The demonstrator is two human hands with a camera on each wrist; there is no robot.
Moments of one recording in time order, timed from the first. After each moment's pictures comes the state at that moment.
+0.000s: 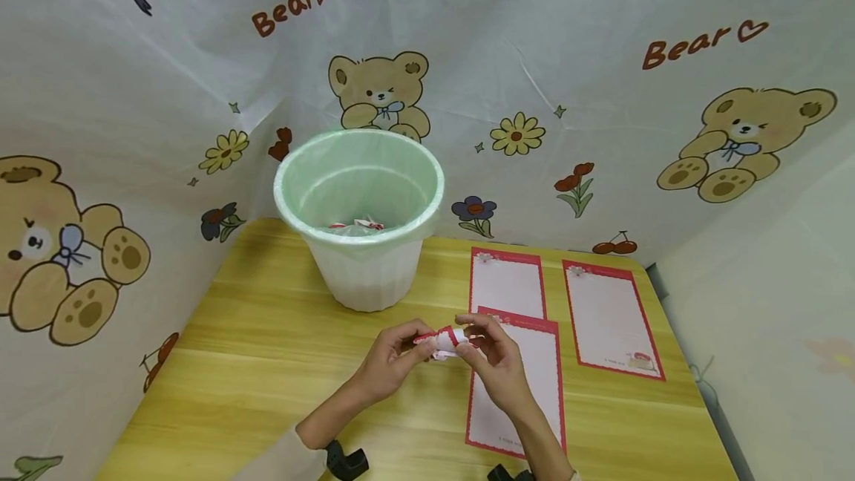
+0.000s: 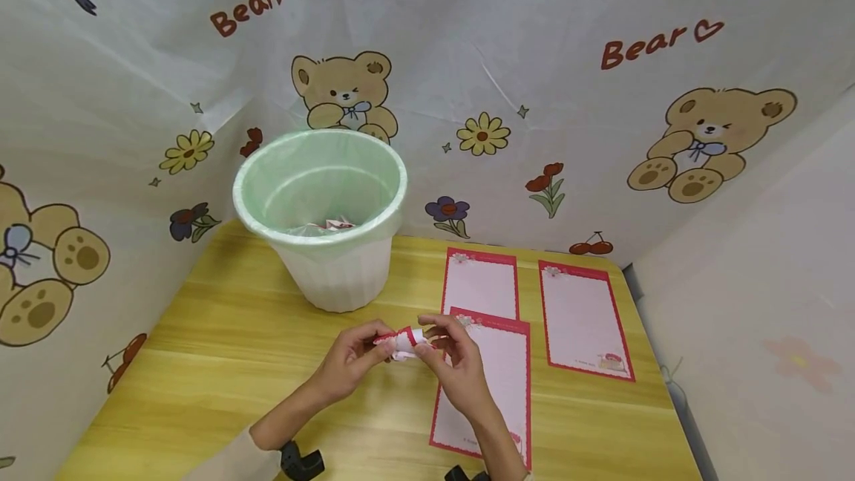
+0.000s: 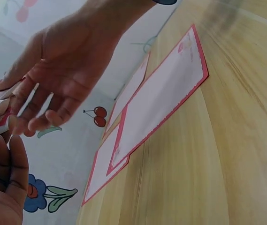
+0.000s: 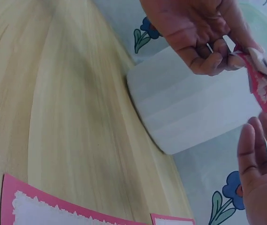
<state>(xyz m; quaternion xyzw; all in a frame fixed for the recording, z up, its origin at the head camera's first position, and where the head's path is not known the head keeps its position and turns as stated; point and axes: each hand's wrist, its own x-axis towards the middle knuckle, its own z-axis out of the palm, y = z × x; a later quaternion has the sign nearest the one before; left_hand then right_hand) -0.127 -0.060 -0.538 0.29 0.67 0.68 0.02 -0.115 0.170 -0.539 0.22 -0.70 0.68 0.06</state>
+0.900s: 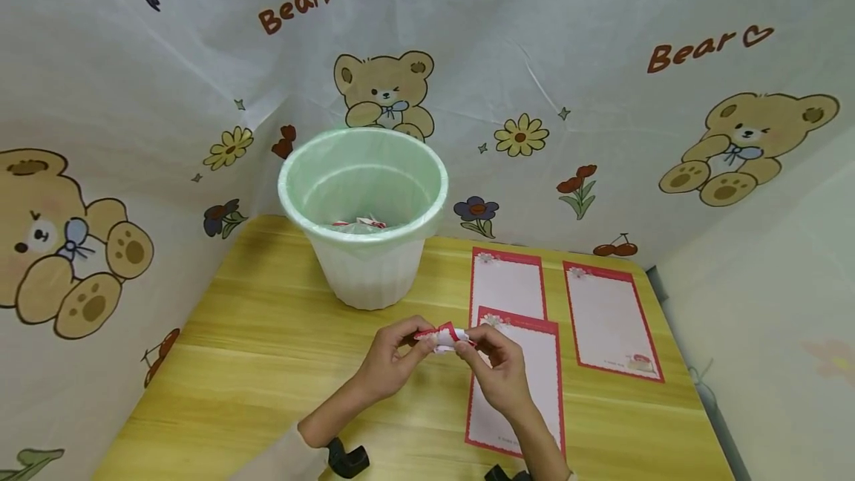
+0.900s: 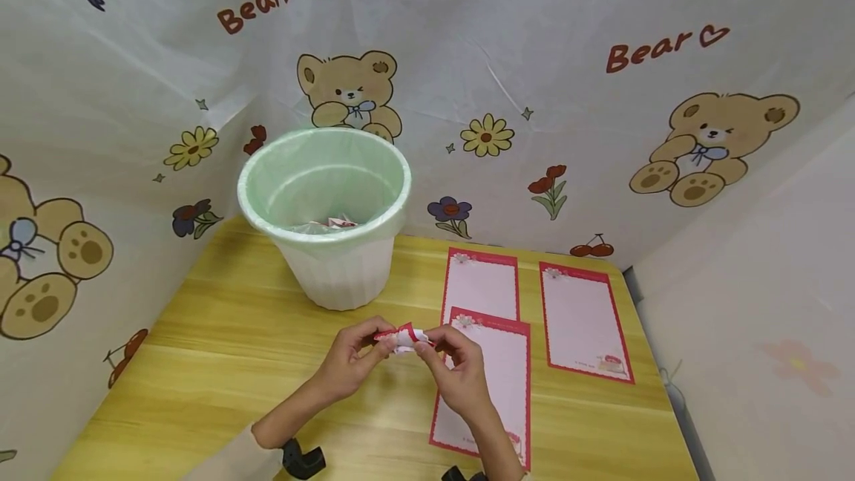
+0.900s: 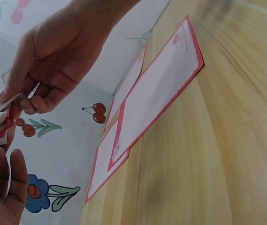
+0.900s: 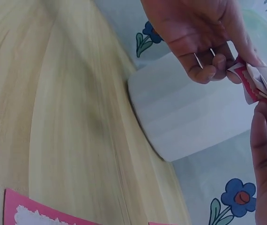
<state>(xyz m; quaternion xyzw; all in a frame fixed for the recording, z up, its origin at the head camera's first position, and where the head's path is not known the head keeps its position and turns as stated) -0.129 -0.061 -0.540 0.29 0.72 0.62 -0.06 -0.112 0.162 -0.537 0.23 -0.71 0.65 0.11</state>
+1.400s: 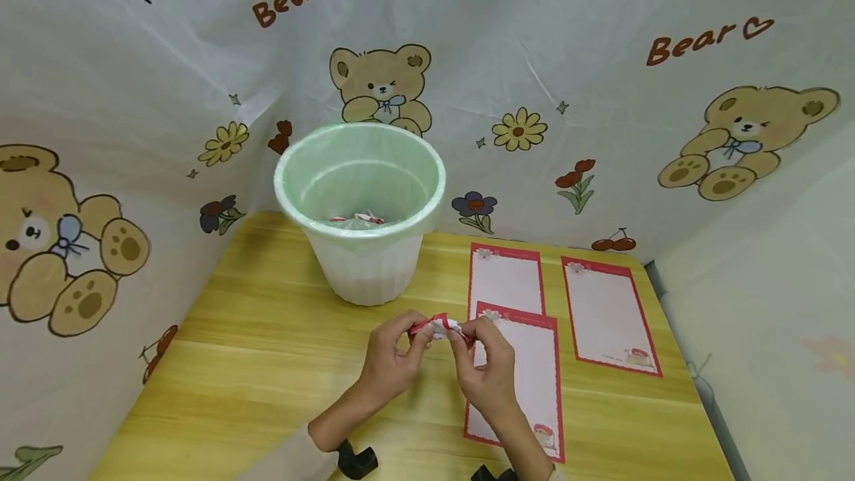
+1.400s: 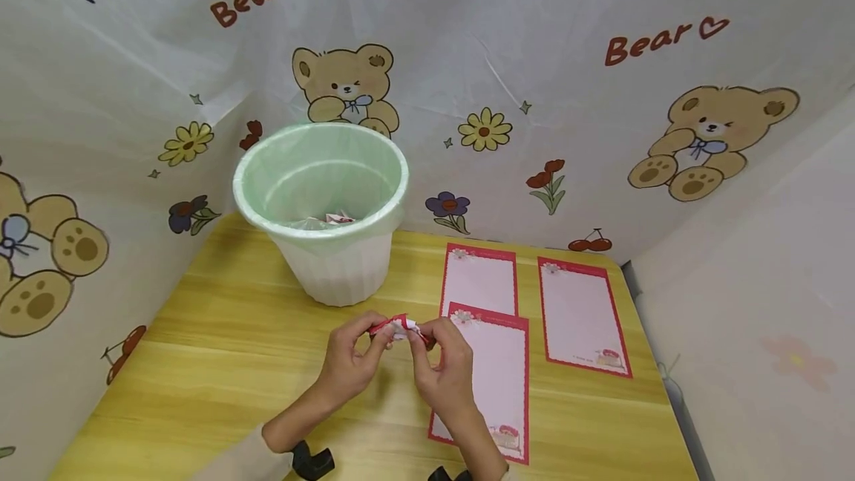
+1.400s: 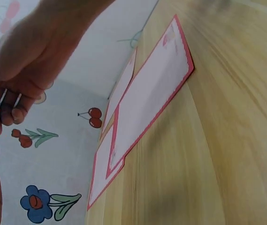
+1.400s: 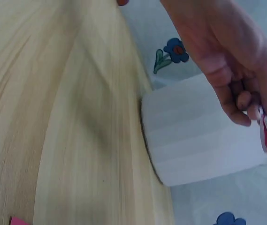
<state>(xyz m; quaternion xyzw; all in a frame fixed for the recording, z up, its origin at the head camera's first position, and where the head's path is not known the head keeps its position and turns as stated) -0.124 -0.045 -0.537 0.24 0.76 0.56 -0.23 -0.110 0.136 -0.526 0.24 -0.77 0.50 0.32</state>
